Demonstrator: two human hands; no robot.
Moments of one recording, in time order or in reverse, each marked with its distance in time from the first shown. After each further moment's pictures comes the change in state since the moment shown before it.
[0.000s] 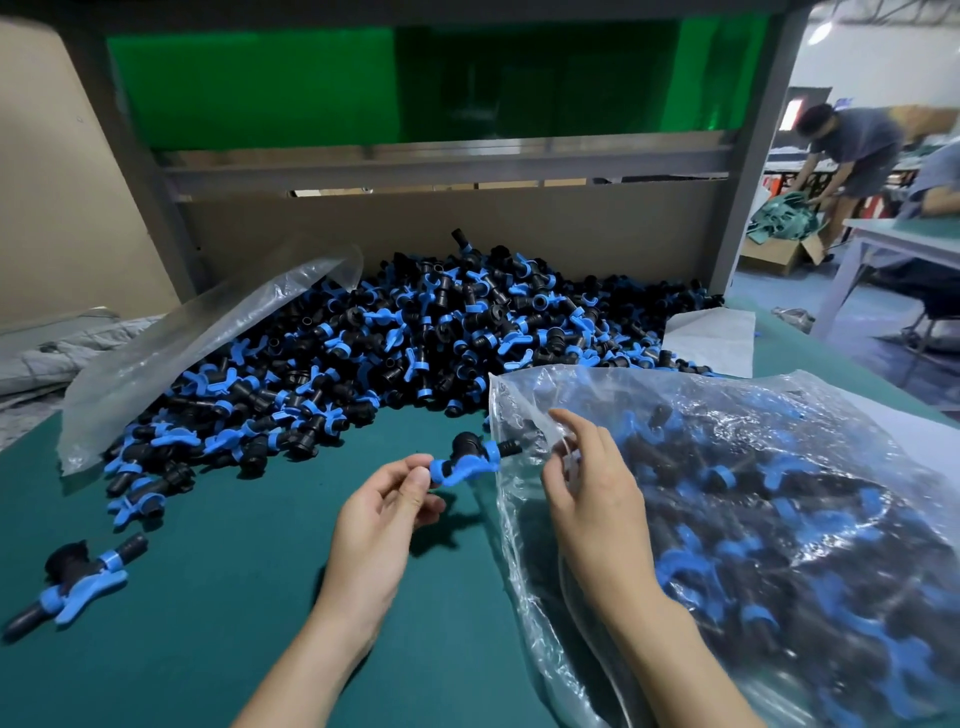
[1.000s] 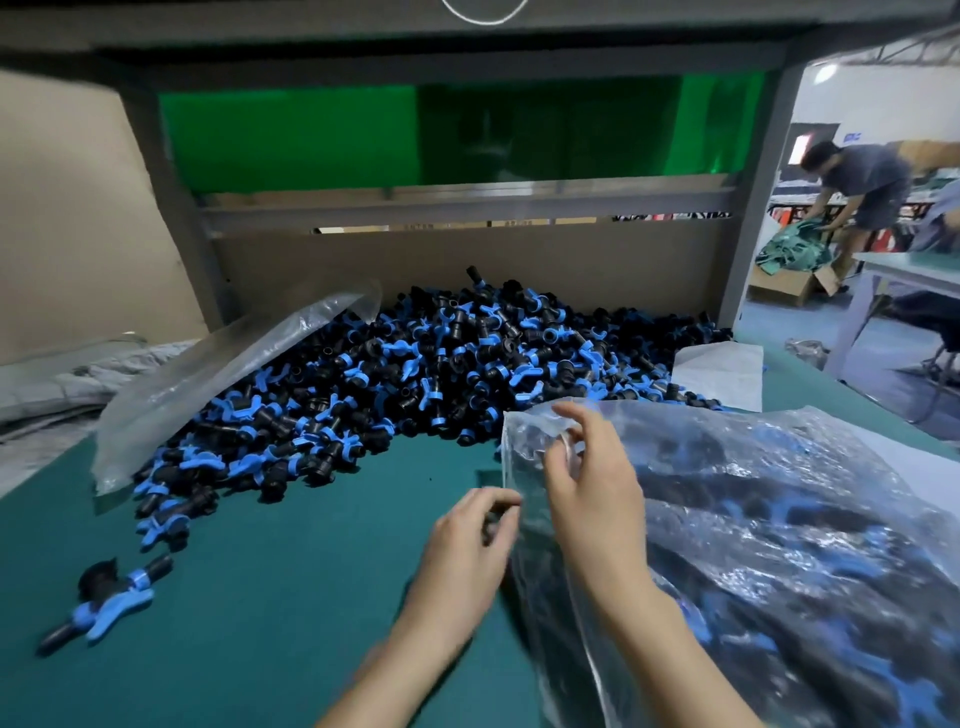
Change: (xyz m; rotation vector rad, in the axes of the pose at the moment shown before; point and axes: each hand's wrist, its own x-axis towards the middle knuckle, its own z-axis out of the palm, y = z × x) left_hand 0.003 -0.018 0.041 0.737 -0.206 0.377; right_hand 0.027 -0.025 0.000 0.115 0.101 0.047
